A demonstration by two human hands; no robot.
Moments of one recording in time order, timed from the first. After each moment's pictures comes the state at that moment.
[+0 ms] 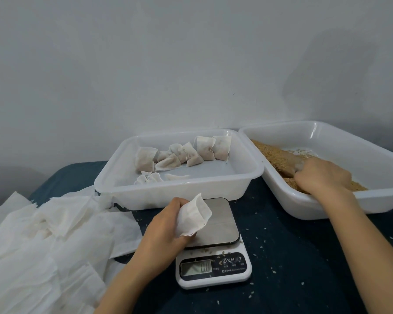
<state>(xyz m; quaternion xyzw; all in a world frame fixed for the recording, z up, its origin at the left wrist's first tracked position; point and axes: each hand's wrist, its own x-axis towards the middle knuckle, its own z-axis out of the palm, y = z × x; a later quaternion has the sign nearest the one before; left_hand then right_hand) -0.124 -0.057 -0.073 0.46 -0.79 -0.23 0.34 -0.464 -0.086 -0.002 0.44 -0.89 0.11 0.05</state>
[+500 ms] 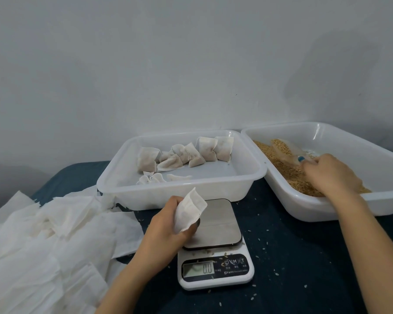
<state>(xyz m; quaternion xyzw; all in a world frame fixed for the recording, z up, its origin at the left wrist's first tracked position) -0.124 -0.059 -0.071 0.46 -0.75 -0.27 0.38 -0.477 -0.085 -0.007 0.41 -0.88 0.25 0.00</state>
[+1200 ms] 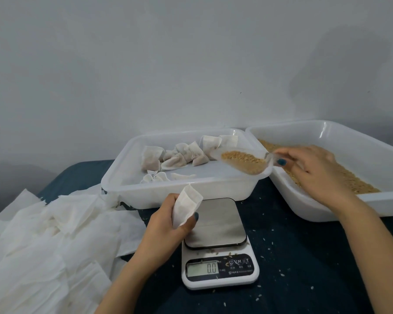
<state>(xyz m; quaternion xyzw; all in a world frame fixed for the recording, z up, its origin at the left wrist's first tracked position) -0.120 -0.062 -0.067 0.48 -0.72 -0.30 0.40 -0.442 -0.068 0.002 0.69 -0.63 0.35 0.03</state>
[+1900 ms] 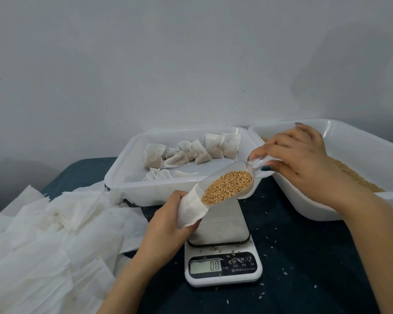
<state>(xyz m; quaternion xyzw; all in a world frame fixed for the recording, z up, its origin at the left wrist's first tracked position) -0.120 -0.059 -0.065 0.49 -0.75 -0.25 0.38 -0.408 -0.055 0.032 0.80 -0.50 0.29 0.16</state>
